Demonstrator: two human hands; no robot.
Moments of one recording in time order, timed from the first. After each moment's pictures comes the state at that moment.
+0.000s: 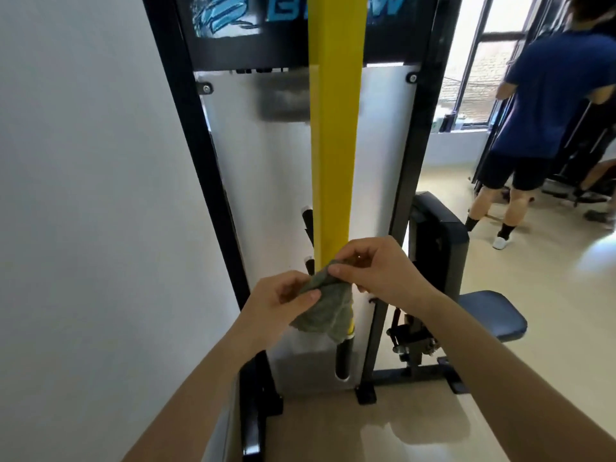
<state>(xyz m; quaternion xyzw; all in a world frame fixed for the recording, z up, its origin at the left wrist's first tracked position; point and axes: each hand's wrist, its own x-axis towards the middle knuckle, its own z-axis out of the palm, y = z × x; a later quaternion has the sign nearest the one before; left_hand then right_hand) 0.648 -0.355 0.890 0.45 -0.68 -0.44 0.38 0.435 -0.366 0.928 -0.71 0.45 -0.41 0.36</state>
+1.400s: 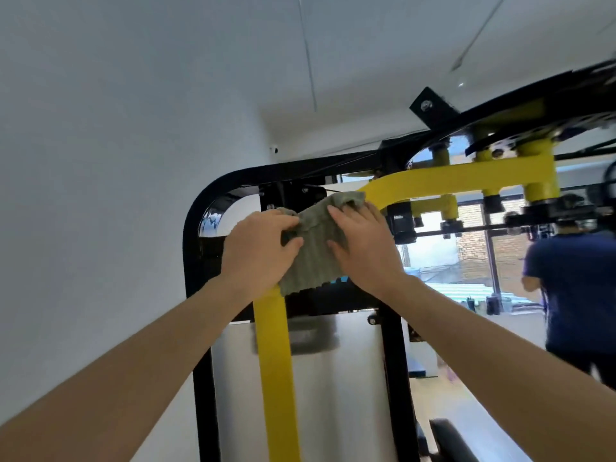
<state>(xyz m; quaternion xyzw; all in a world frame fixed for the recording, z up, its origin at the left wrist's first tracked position) 0.517 -0.403 1.282 0.48 -0.70 0.30 0.43 0.331 -0.473 1.254 -0.70 0.36 -0.53 -0.31</state>
